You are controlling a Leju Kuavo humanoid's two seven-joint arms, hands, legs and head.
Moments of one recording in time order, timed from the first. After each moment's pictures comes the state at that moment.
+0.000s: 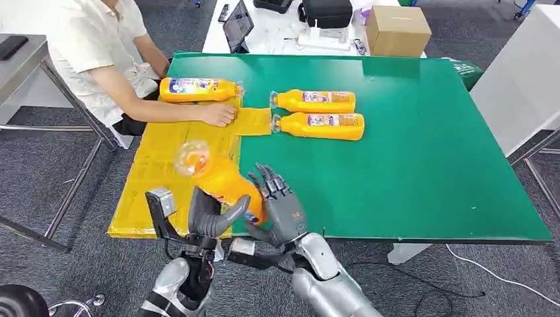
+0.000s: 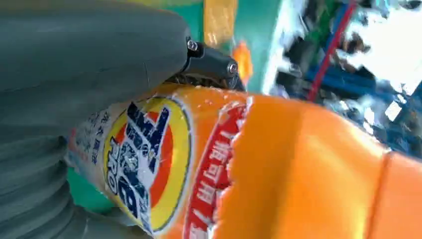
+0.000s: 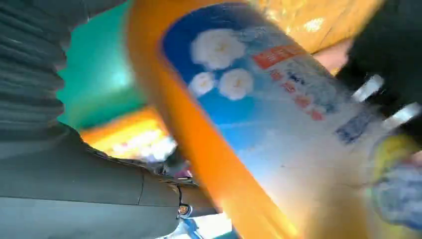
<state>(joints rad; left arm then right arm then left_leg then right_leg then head) -0.16 -0.18 -0.40 -1.32 0.34 0.18 -0.40 -0.31 0.17 0.62 -0.90 1.10 -0.70 -0.35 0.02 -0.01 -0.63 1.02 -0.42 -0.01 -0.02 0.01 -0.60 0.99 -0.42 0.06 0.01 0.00</state>
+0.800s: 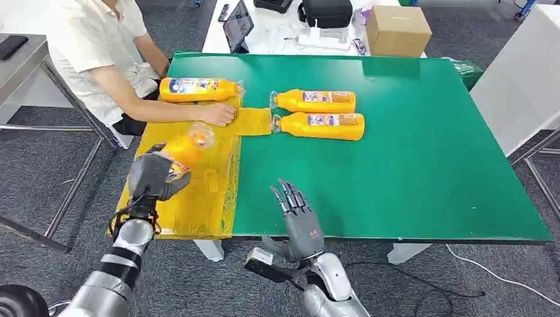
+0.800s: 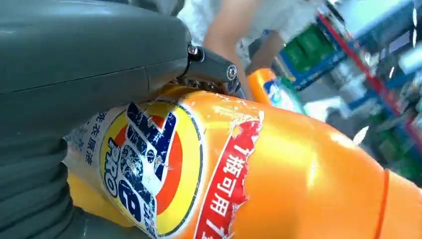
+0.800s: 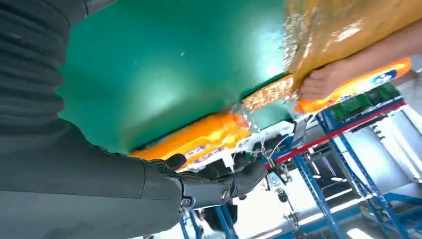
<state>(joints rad) -0.44 0.00 -0.17 -1.00 -0.51 0.38 -0.19 -0.17 0.19 0.44 -0.96 1.03 -0.70 -0.42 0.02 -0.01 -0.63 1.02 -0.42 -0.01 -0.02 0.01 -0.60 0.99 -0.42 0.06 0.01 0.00</state>
